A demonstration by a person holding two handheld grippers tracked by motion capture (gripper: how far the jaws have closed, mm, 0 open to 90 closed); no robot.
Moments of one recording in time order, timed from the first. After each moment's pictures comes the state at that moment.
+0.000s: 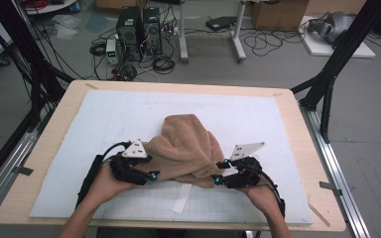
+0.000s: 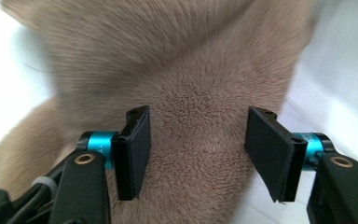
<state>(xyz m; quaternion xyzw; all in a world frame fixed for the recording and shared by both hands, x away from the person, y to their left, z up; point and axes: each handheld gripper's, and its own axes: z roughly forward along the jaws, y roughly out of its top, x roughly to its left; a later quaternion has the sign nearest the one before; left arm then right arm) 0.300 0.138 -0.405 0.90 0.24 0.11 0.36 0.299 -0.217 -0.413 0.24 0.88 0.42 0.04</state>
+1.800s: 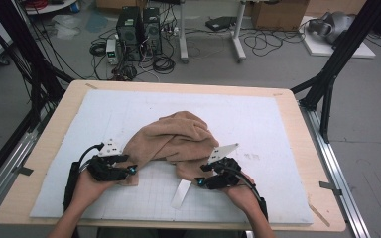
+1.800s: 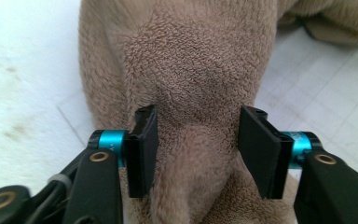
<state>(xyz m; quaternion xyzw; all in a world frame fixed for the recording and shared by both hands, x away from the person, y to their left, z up) 0.300 0.207 -0.427 0.84 0.35 0.15 0.37 0.308 -0.166 -0.434 0.22 0.90 0.38 0.03</state>
